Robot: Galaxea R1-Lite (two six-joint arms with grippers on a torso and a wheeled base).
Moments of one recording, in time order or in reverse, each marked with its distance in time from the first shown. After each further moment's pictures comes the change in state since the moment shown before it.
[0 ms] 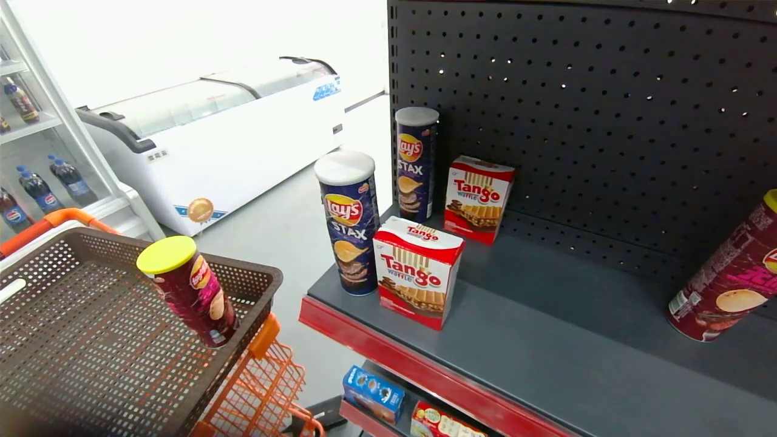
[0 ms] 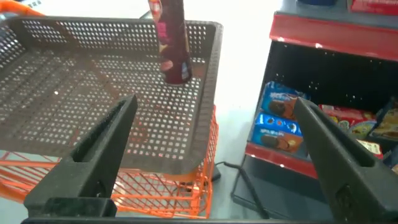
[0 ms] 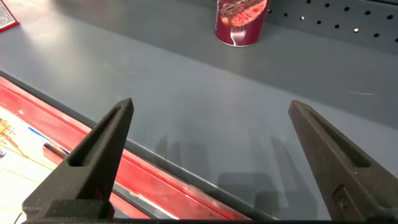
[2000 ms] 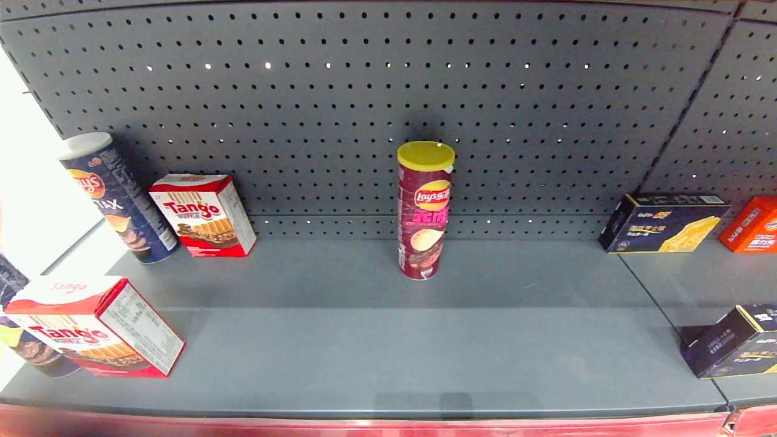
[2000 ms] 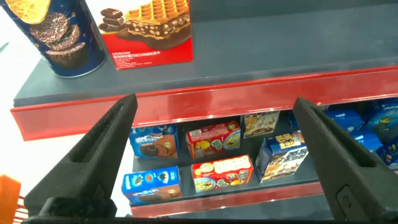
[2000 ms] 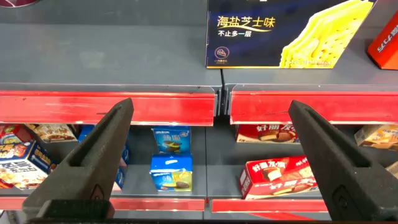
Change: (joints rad) left arm 0.000 -0.004 0.016 -0.003 -0.038 -0.006; right arm 0.000 0.000 0.000 0.001 0.001 -0.003
